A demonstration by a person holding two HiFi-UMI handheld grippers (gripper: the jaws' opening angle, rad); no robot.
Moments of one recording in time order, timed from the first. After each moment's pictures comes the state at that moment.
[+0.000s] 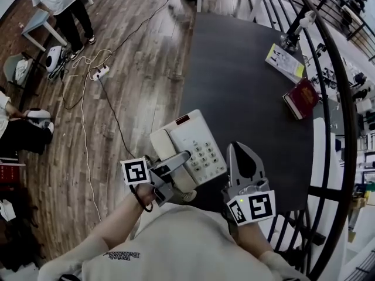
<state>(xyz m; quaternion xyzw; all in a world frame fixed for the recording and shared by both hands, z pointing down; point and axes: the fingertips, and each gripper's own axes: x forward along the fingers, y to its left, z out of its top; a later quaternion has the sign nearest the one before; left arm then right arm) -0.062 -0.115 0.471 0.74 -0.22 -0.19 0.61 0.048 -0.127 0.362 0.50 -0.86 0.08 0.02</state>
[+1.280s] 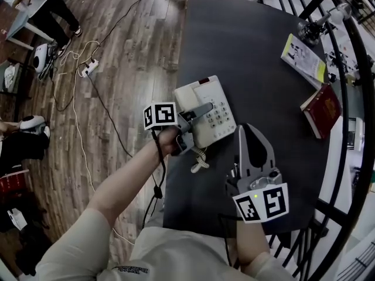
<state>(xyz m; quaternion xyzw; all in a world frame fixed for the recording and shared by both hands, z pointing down) 0.023 -0.427 0.672 0.69 -0.26 -0.05 0.67 0.088 -0.359 0.438 0.52 -0.84 0.15 -0.06</state>
